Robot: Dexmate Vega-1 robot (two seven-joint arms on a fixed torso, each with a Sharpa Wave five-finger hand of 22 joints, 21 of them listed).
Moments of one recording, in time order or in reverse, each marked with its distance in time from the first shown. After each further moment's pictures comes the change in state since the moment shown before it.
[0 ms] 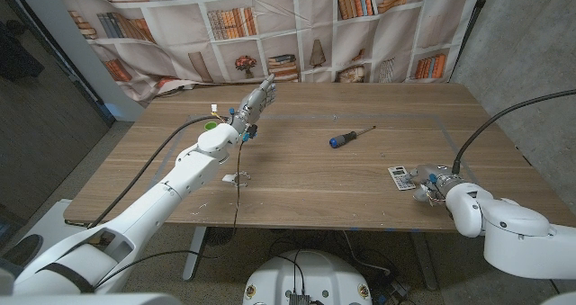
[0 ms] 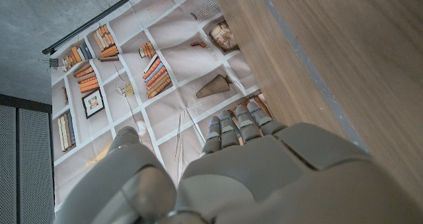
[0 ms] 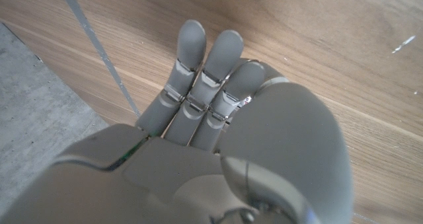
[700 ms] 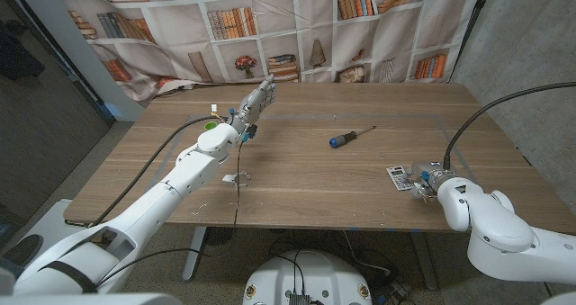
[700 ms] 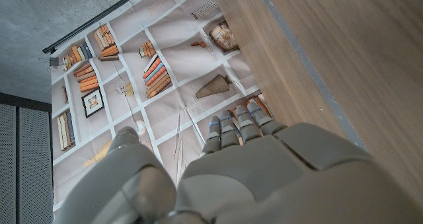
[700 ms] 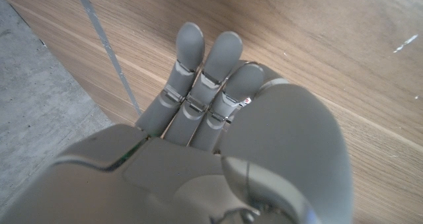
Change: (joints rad) left arm -0.012 -0.008 0.001 0.029 -0.002 -0.014 -0.016; left_hand 0.000 0.000 -0.007 -0.002 0.000 0.000 0.000 0.000 0.000 0.000 0.000 -0.007 0.000 0.000 0.000 0.000 0.000 0.000 0.000 -0.008 0.000; right arm 0.107 0.062 -0.164 0.022 -0.351 -0.047 0.312; right_hand -0.013 0.003 0.045 0.002 0.015 0.050 0.000 0.002 0.000 0.000 0.000 0.022 -0.002 0.000 0.000 0.033 -0.023 0.004 0.004 0.001 0.058
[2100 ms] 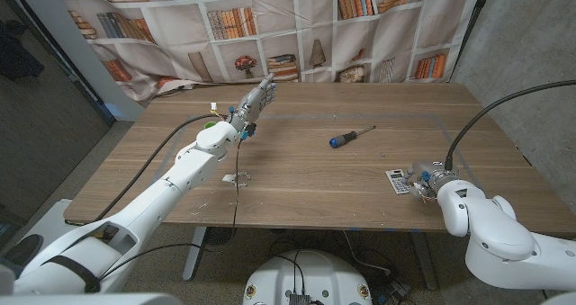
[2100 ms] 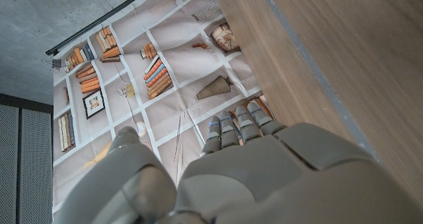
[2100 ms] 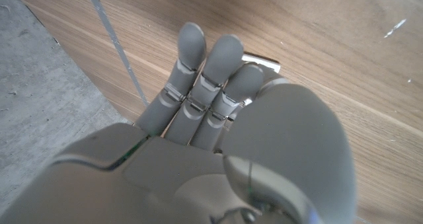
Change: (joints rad) left arm -0.026 -0.004 0.003 0.041 -0.007 -0.015 -0.041; left_hand 0.003 0.003 -0.003 0.003 0.000 0.000 0.000 0.000 0.000 0.000 0.000 0.000 0.000 0.000 0.000 -0.003 0.000 0.000 0.000 -0.010 0.000; right arm -0.030 0.017 0.027 -0.057 -0.028 -0.108 -0.082; right_hand -0.017 -0.006 0.045 -0.004 -0.004 -0.006 0.002 -0.015 -0.003 -0.009 0.002 0.031 -0.012 0.000 0.000 0.059 -0.060 0.036 -0.001 -0.042 0.068
